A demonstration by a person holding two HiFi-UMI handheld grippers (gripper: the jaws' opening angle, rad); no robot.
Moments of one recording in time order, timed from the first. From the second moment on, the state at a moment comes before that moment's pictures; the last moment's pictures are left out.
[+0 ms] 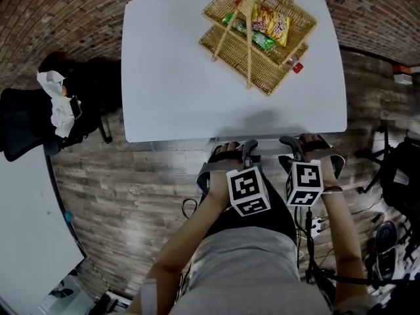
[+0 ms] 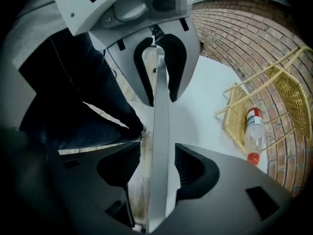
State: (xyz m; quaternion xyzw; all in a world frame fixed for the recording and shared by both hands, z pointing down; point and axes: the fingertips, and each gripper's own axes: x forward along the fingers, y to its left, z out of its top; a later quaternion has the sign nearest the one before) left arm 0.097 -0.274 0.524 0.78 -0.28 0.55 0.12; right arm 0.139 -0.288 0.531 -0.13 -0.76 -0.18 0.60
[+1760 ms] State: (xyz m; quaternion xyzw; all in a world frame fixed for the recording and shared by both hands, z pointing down) left arm -0.029 -0.353 0.259 0.72 -0.69 0.04 0.05; right arm 0.059 -0.370 0.259 0.44 -0.90 0.03 0.03
